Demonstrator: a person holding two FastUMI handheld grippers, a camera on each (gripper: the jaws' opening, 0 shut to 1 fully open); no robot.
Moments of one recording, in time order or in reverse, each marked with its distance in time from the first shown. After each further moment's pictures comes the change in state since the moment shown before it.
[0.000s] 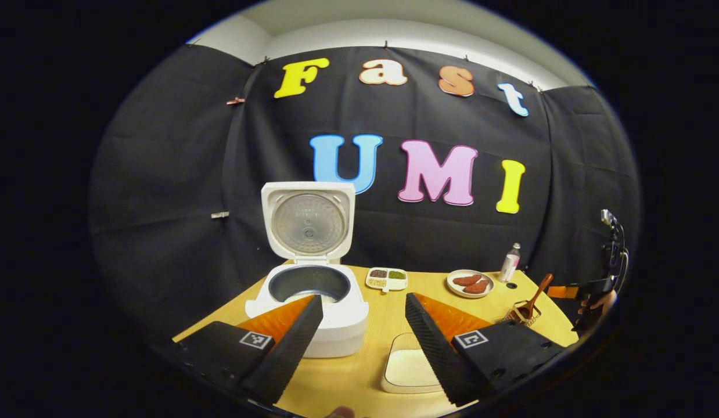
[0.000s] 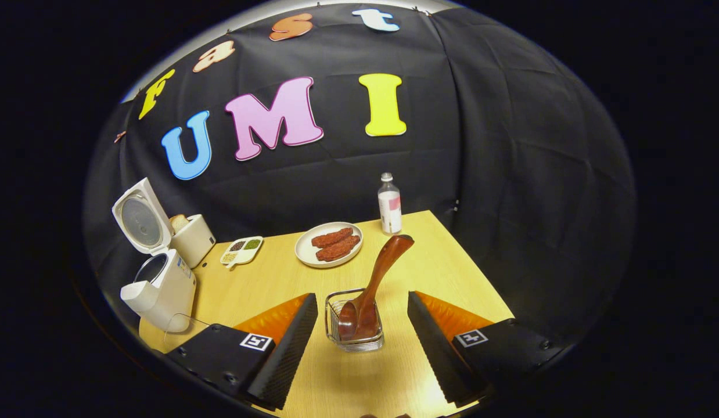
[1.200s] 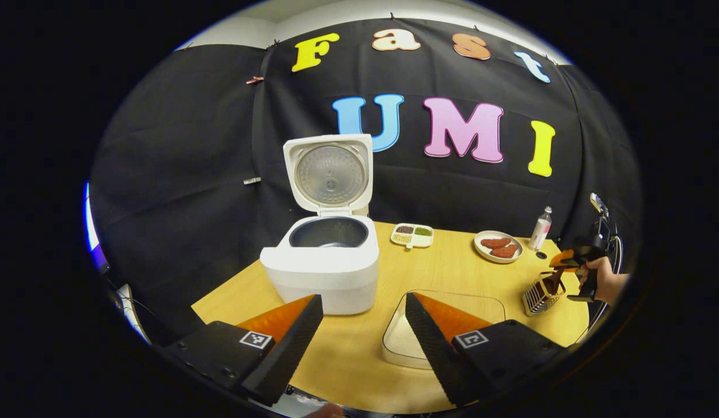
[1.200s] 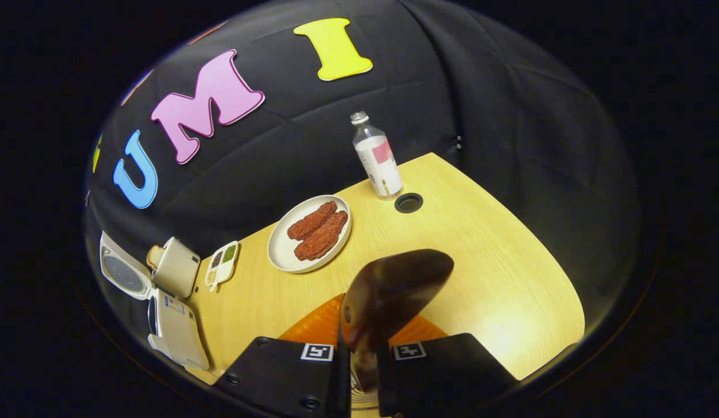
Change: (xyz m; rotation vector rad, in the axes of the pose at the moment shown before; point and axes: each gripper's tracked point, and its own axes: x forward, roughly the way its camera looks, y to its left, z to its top) left arm -0.024 -0.019 -0.079 0.048 0.206 0.152; right arm 0.120 -0.004 -0.025 0.238 0.227 -0.011
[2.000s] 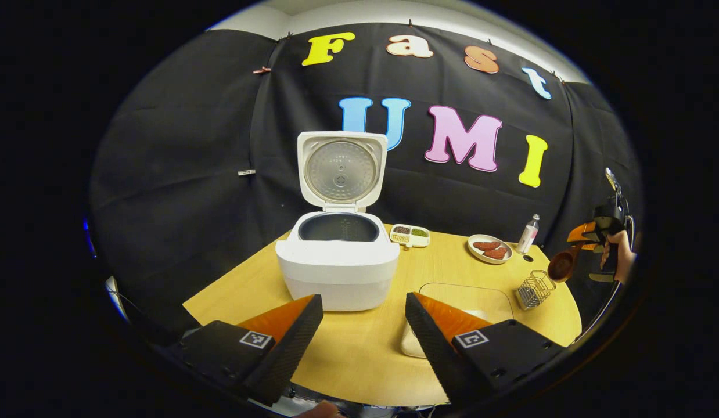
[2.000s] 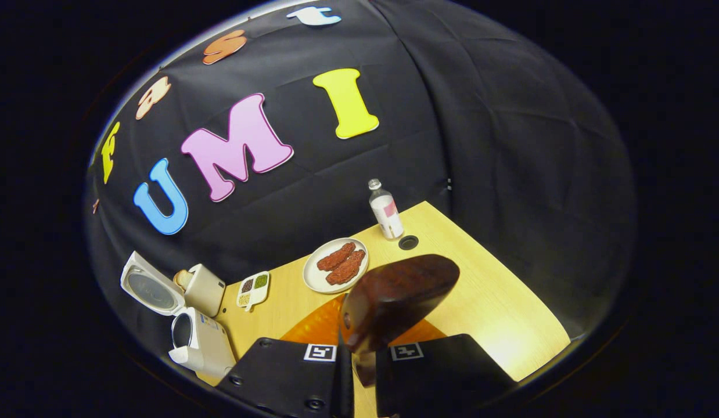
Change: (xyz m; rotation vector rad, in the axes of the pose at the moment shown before) left arm -0.009 0.076 -0.007 -0.048 -0.035 -0.122; right arm -0.151 0.054 0.050 0.002 -0.245 -0.018
